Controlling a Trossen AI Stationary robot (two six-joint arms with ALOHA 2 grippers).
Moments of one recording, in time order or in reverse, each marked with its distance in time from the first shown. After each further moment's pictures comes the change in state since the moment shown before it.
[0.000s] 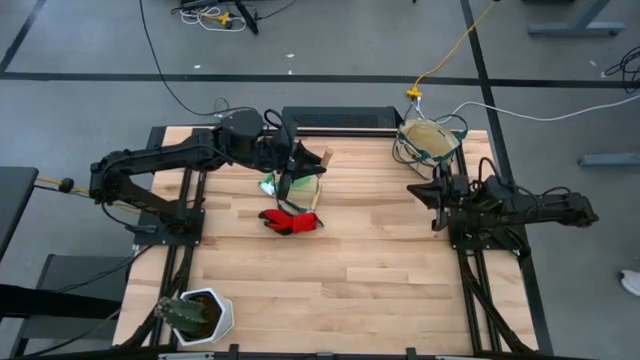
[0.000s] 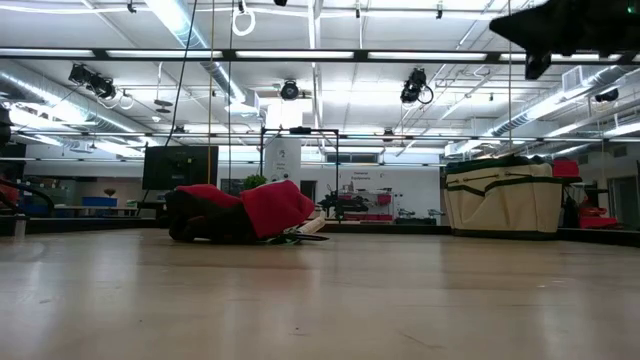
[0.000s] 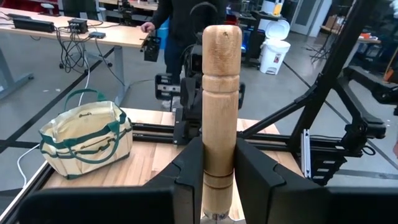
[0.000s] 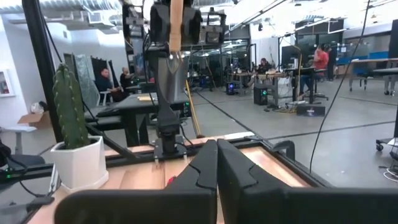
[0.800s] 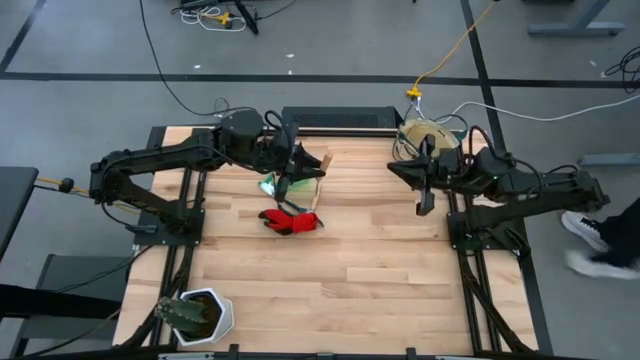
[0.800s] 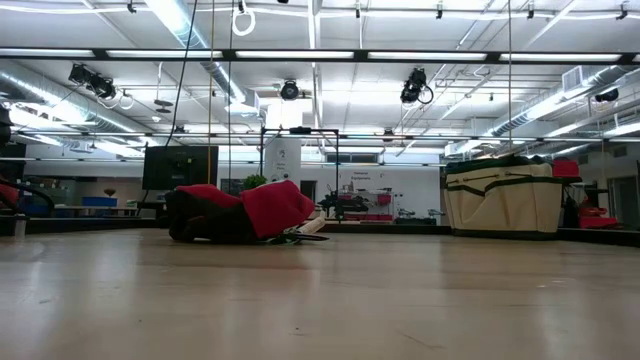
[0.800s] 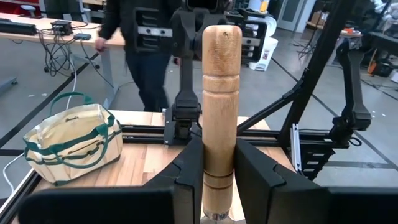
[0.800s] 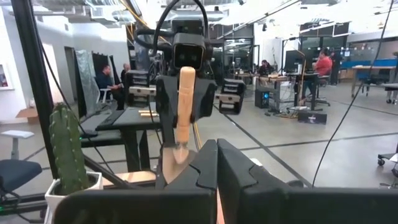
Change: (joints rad) left arm 0.000 0.000 0.000 0.000 0.054 0.026; right arm 0.000 0.529 0.555 -0.037 -0.010 -0.036
